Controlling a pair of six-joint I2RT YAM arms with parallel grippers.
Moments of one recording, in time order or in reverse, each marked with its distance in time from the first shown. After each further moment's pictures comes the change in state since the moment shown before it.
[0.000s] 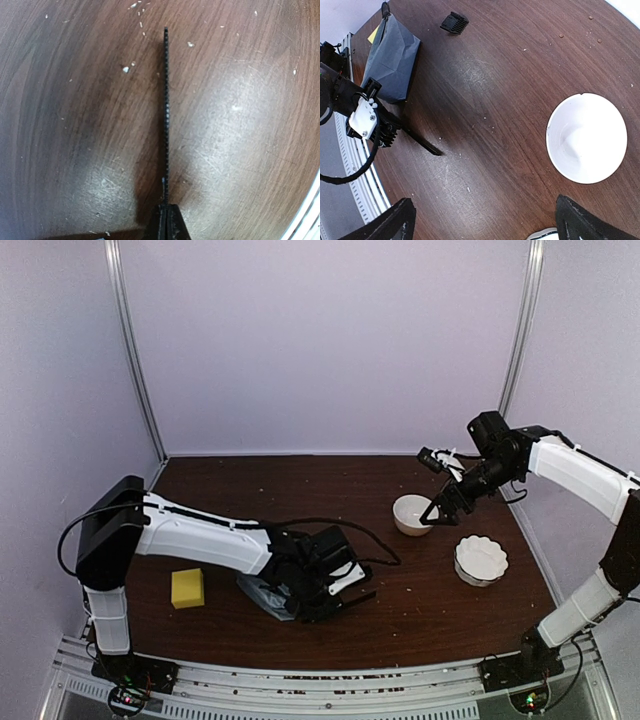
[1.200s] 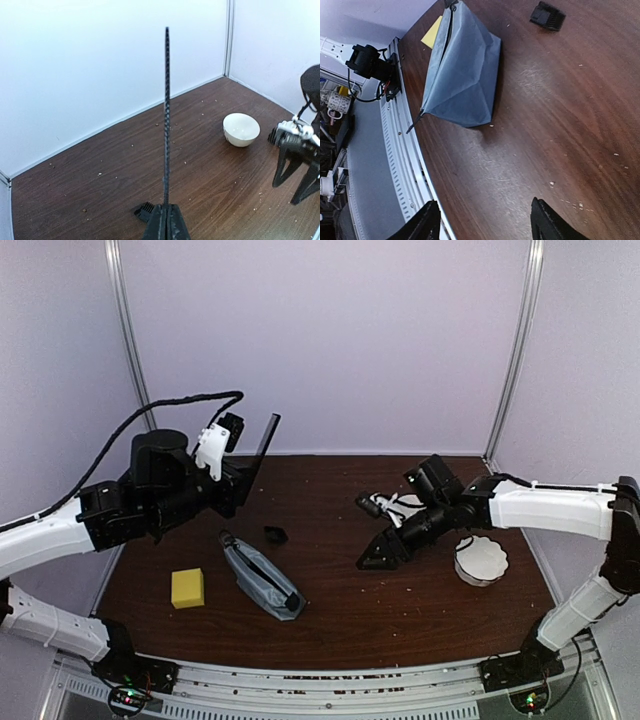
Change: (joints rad) left arm 0.240 -0.869 -0.334 0.334 -0.359 -0.007; right arm 0.410 -0.007 -0.259 0.472 -0.041 0.533
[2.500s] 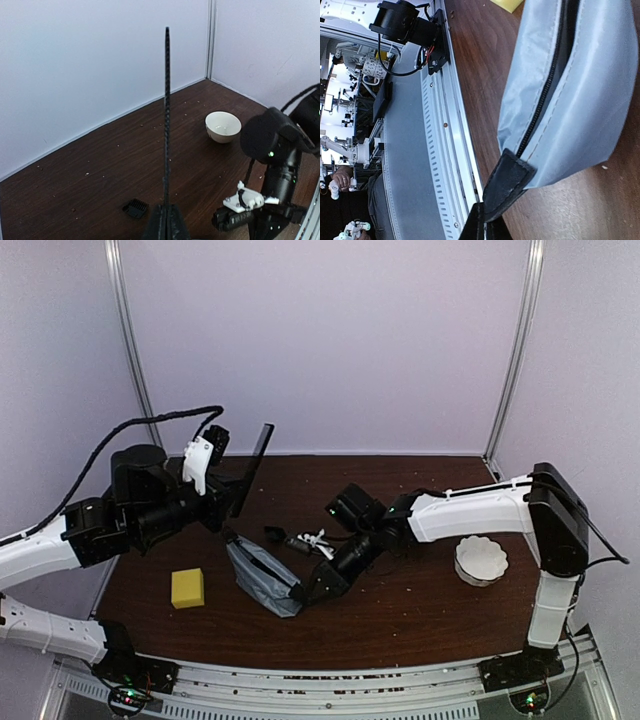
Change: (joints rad) left arm 0.005 -0.126 -0.109 0.045 0.077 -0.005; right arm 0.274 0.430 0.277 0.073 -0.192 0.147
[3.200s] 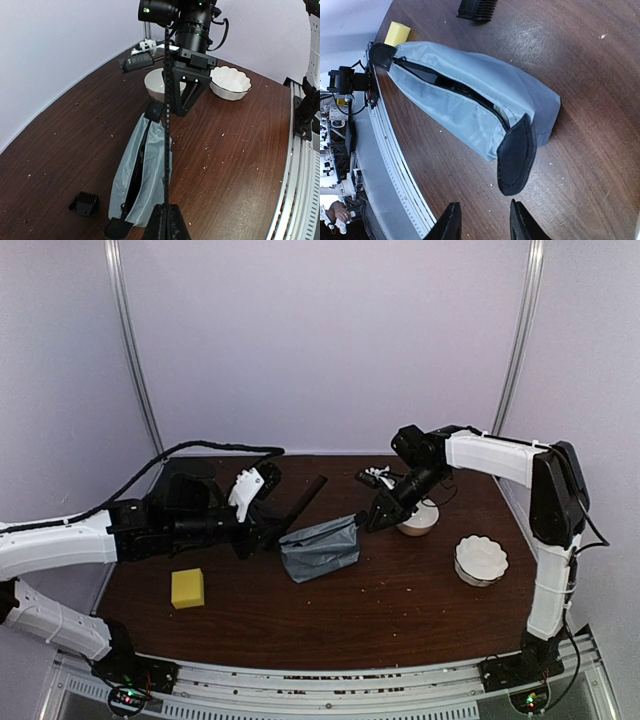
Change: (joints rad) left arm 0.000 0.203 -0.013 0.033 0.332 0.089; right arm -0.469 0.082 0.346 -0.609 0.101 -0.355
